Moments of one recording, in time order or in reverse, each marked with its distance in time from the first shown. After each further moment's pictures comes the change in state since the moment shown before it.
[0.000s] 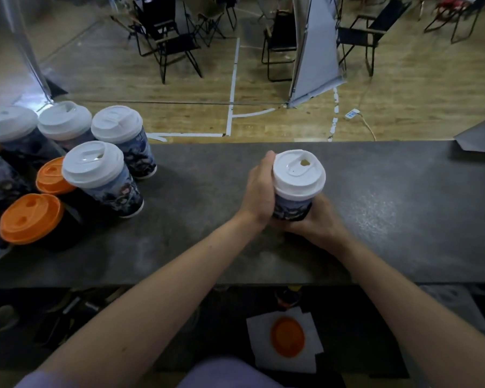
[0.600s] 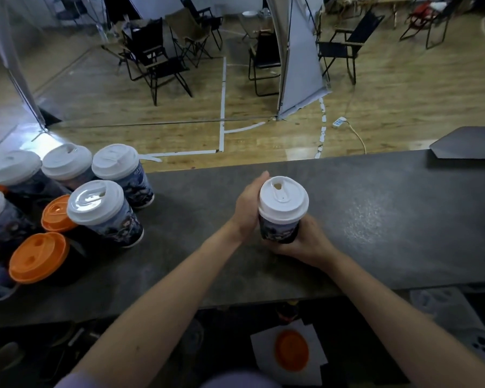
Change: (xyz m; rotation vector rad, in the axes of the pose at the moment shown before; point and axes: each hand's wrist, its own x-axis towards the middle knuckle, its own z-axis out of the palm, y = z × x) left_hand 0.013 0.009 -0.007 -0.048 -0.158 -0.197; right_hand -0.006 -0.003 0.001 -0.070 -0.019 0.025
